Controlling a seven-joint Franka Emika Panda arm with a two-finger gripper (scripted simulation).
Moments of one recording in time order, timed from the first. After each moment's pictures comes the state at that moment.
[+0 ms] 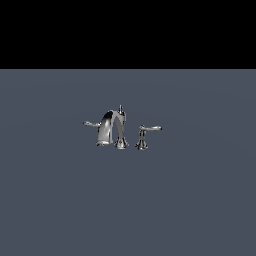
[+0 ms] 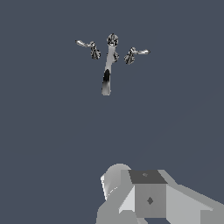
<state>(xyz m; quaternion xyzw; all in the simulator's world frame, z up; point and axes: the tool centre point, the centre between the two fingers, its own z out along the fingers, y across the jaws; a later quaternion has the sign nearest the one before) -0.256 0.012 0.481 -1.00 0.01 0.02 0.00</state>
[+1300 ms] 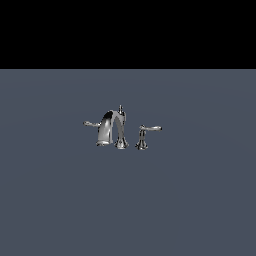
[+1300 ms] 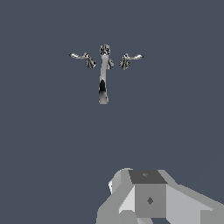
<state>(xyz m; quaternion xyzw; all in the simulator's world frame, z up) -0.234 0.001 0.486 -1.00 0.06 0.02 0.02</state>
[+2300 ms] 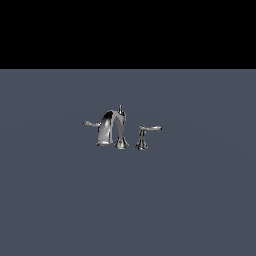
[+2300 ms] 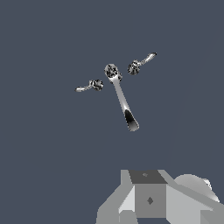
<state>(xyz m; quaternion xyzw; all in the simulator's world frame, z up) -0.110 0.043 0.423 -0.96 0.26 0.06 0.08</state>
